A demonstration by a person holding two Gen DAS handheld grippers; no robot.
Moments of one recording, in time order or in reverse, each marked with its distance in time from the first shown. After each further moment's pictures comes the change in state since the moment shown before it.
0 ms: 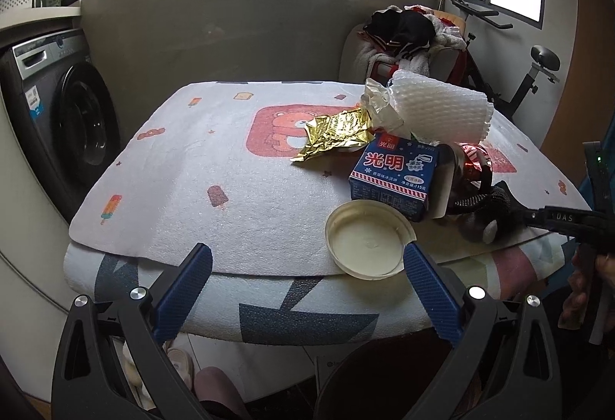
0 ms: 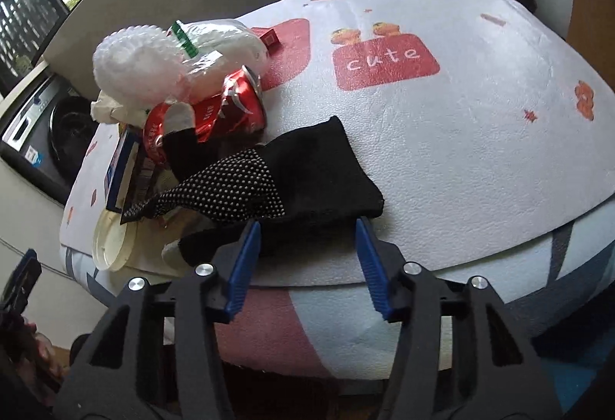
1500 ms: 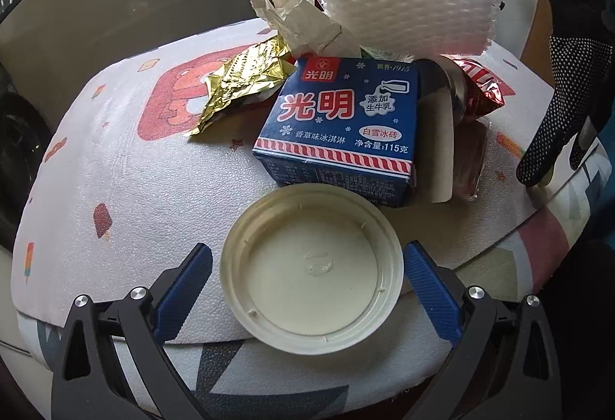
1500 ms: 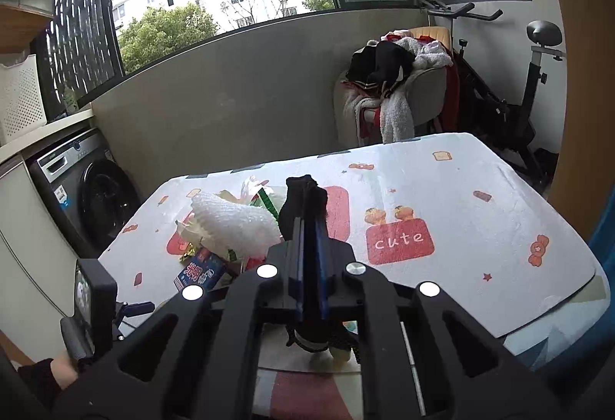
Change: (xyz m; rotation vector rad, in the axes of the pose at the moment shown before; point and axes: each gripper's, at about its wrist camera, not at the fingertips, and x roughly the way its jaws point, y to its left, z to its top) left arm 0.121 -0.061 0.013 0.224 0.222 -0.111; right arm -0.121 0.057 0.019 -0.194 -0.463 0.047
